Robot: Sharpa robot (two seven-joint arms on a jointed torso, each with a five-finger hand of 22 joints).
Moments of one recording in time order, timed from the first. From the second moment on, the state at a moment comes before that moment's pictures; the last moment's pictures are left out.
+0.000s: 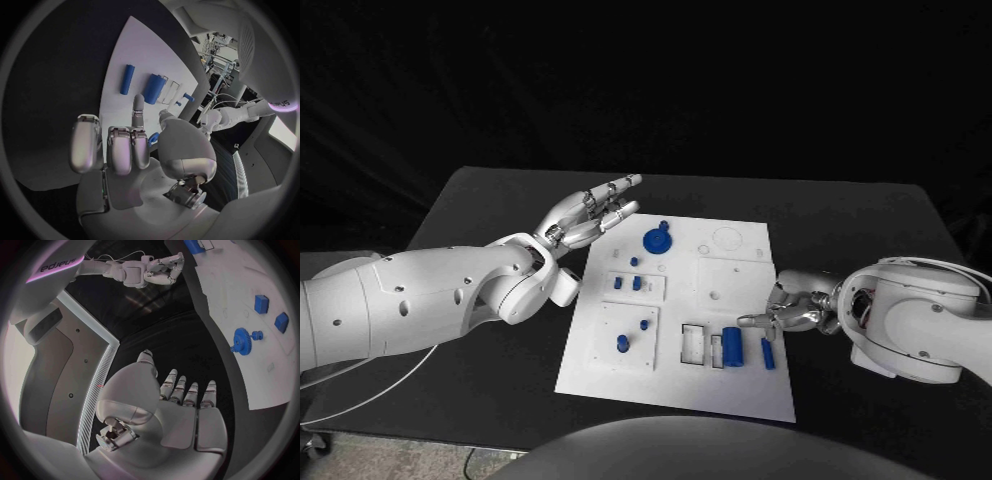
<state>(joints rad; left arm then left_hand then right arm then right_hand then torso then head) 1.16 -0.88 -0.23 1.52 -0.38 -0.28 0.64 1.19 0.20 -0.26 0.29 0.39 0.31 0.04 0.05 0.04 0.07 0.02 0.18 0.03 0.00 0.09 0.00 0.00 0.16 0.01 0.25 0.01 0.04 1.26 -1.06 -0.23 1.94 -1.21 0.04 -0.60 0.87 -0.01 0.05 0.29 0.07 1.22 0.00 0.36 0.46 1.47 -0.07 1.57 1.31 1.47 -0.13 1.51 1.31 0.07 1.47 -0.01 1.27 1.31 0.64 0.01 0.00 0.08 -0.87</state>
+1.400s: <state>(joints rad) 1.16 -0.89 -0.23 1.51 -0.37 -0.22 0.60 1.20 0.21 -0.26 0.29 0.40 0.34 0.07 0.05 0.04 0.08 0.07 0.19 0.03 0.00 0.10 0.00 0.00 0.16 0.02 0.28 0.01 0.04 1.17 -0.92 -0.22 1.84 -1.30 0.10 -0.64 0.87 -0.03 0.04 0.28 0.09 1.26 -0.01 0.30 0.49 1.47 -0.07 1.57 1.31 1.47 -0.13 1.43 1.31 0.05 1.47 -0.02 1.27 1.31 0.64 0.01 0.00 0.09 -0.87</state>
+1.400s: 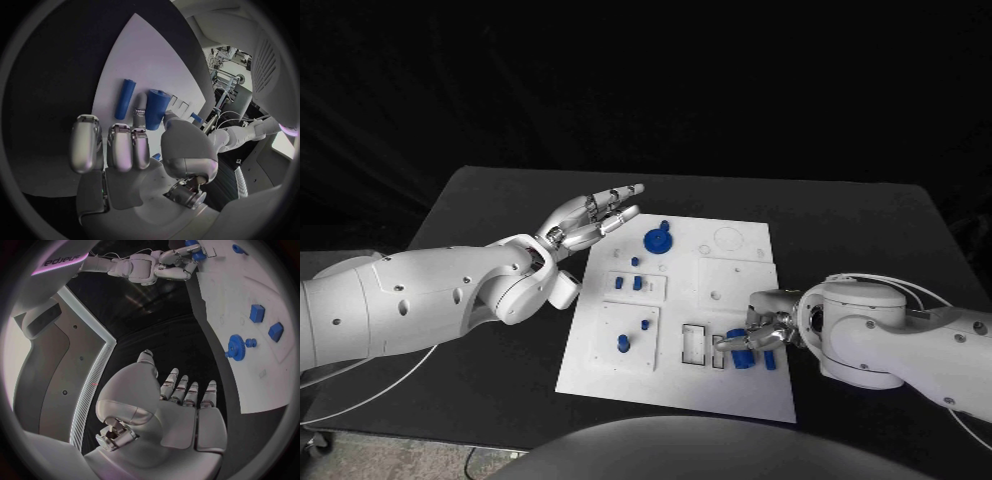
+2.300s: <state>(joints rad) 1.16 -0.88 -0.23 1.51 -0.36 -0.20 0.57 1.22 0.23 -0.26 0.29 0.40 0.33 0.08 0.05 0.04 0.09 0.10 0.21 0.03 0.00 0.12 0.00 0.00 0.16 0.02 0.28 0.01 0.05 1.19 -1.00 -0.22 1.91 -1.01 0.00 -0.63 1.02 -0.12 0.13 0.30 0.99 1.10 0.05 0.23 0.54 1.46 -0.04 1.57 1.31 1.47 -0.10 1.41 1.31 0.05 1.47 0.00 1.26 1.31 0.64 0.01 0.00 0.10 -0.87</state>
